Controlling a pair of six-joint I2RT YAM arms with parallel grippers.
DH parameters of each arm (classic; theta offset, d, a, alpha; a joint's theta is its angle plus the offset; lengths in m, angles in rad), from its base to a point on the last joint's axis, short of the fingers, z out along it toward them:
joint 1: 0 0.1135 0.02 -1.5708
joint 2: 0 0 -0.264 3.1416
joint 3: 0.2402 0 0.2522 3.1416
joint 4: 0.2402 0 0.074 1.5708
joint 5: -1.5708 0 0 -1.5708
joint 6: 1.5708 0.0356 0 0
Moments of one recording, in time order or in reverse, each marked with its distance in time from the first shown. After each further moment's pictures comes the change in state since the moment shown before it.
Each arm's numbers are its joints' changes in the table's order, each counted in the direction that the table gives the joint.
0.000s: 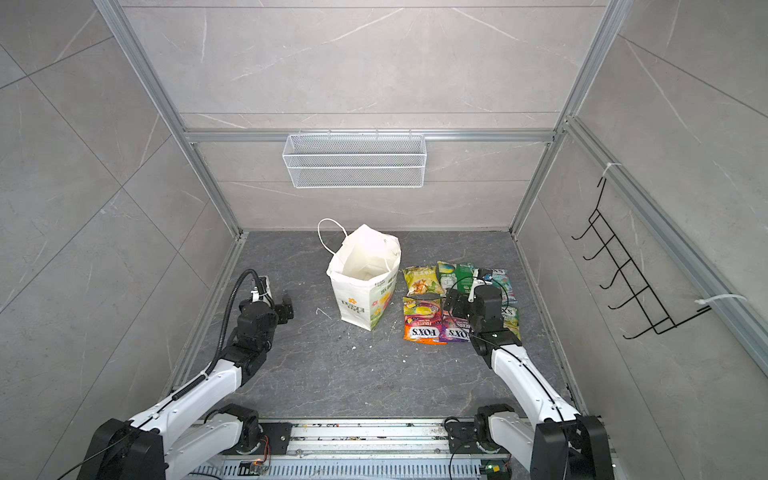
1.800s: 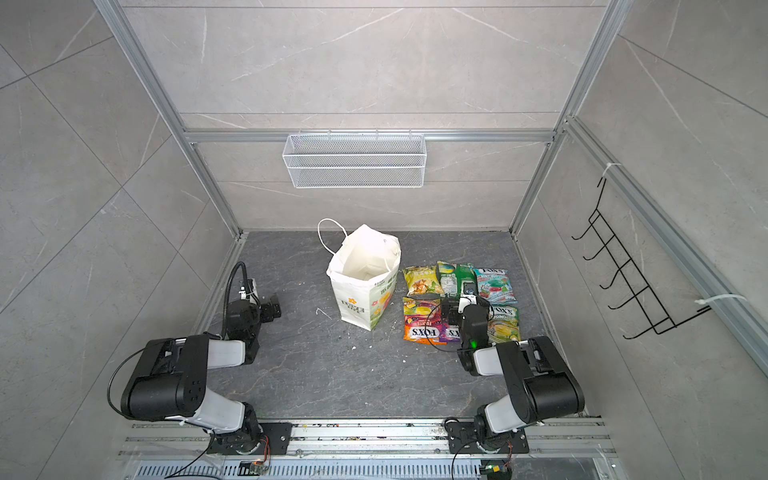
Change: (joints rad) left arm 0.370 0.505 -0.026 -0.478 -0.396 0.078; right arm 0.038 0.447 -0.233 -0.881 -0.121 -0.291
